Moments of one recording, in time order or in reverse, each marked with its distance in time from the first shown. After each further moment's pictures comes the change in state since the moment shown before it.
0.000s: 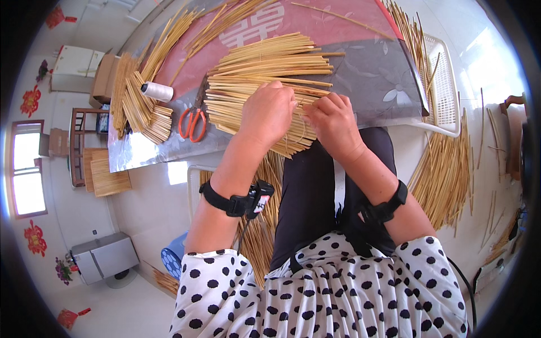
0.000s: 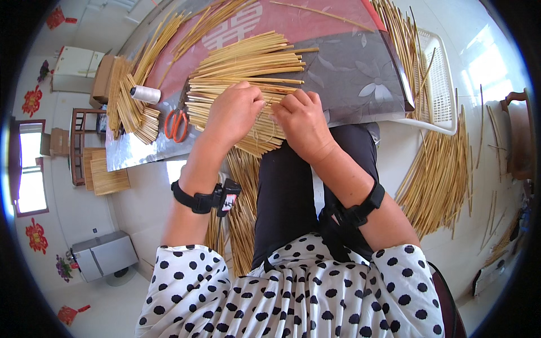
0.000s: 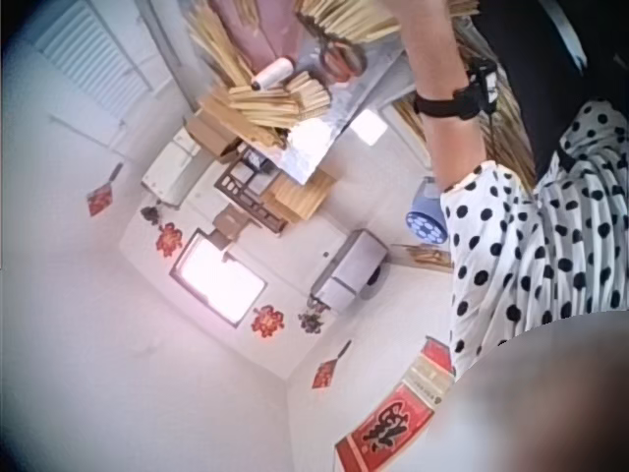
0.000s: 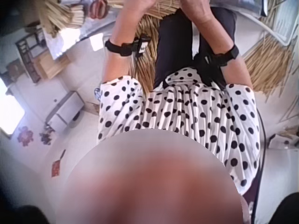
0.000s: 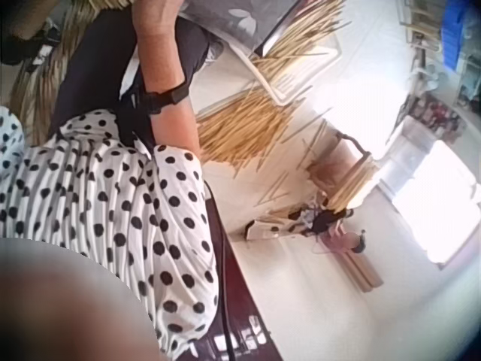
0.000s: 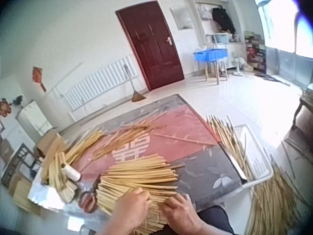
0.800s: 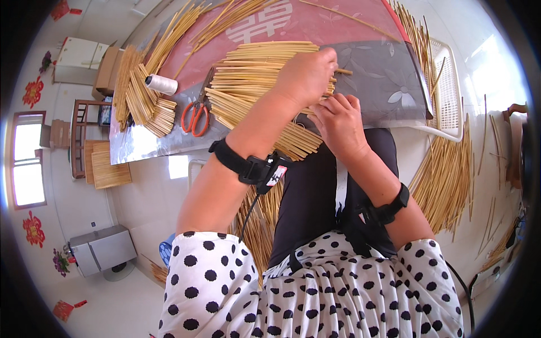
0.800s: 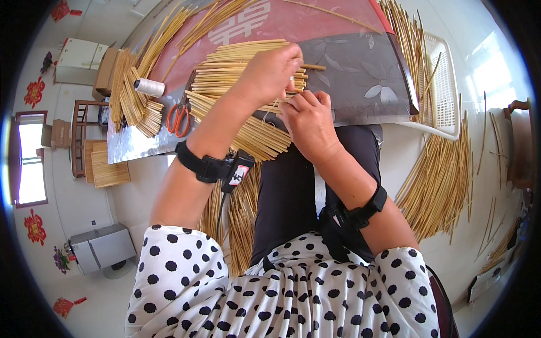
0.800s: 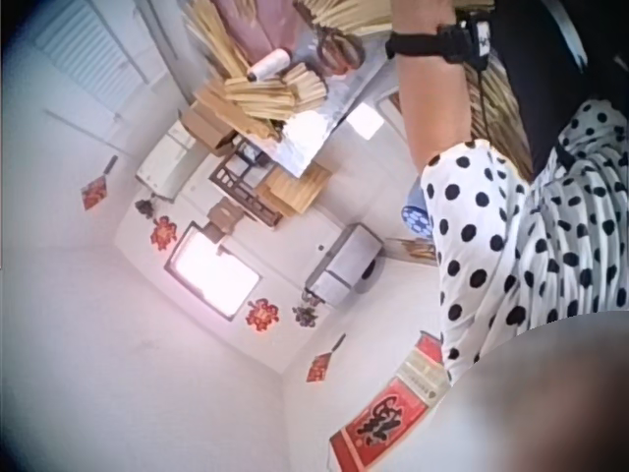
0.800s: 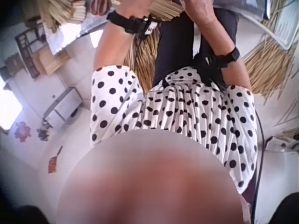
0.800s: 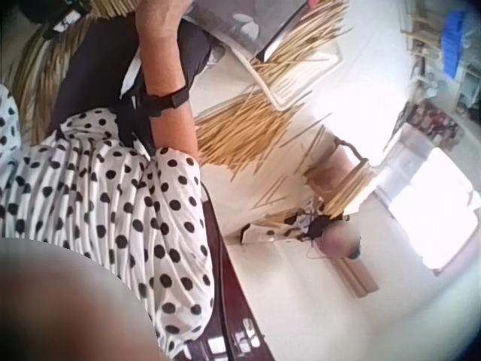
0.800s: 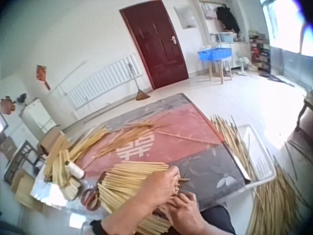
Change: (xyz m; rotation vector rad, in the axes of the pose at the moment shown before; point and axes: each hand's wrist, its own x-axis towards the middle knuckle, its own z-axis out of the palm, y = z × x) left_hand 0.071 0.028 0.009 -0.401 -0.146 -0.052; right_hand -0.002 -0.002 0.001 -0.094 -0.014 0.031
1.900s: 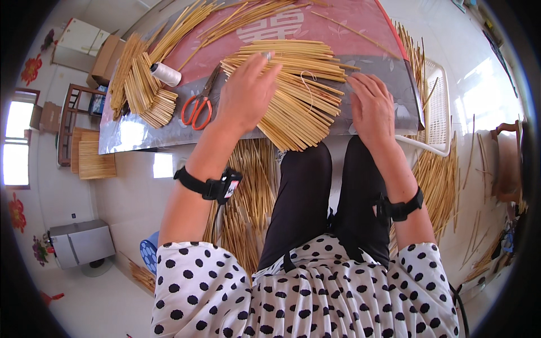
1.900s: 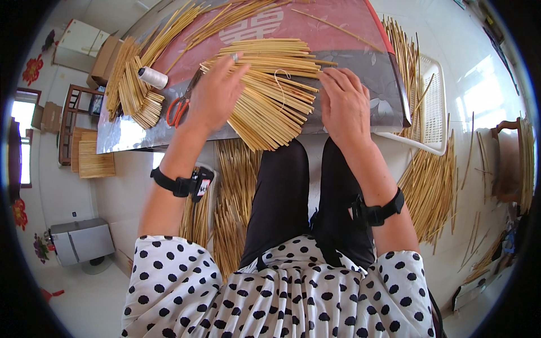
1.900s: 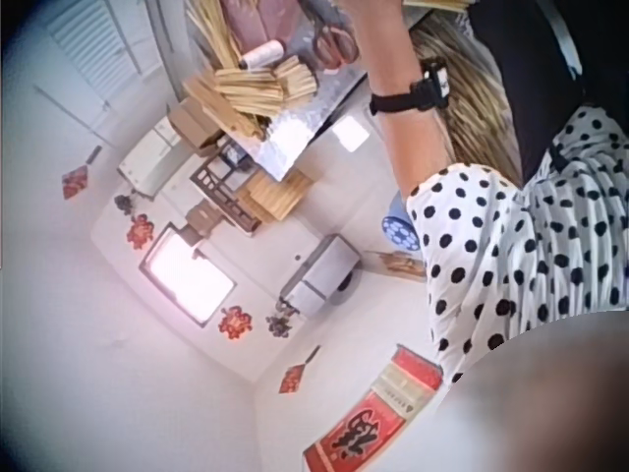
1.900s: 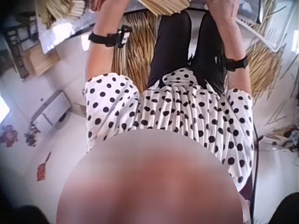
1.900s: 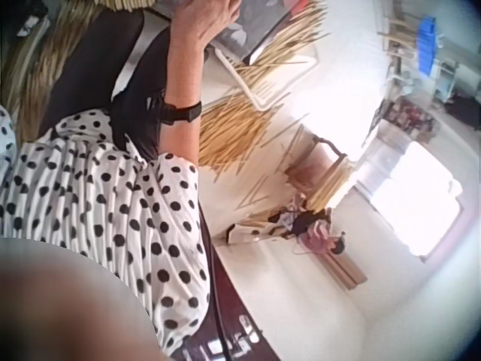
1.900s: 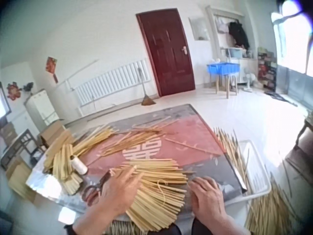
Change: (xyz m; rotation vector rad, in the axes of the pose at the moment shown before) left_hand -0.091 -0.057 -0.063 0.674 0.329 0.221; right_hand 0.022 0.031 -0.054 -0.135 -0.014 0.141
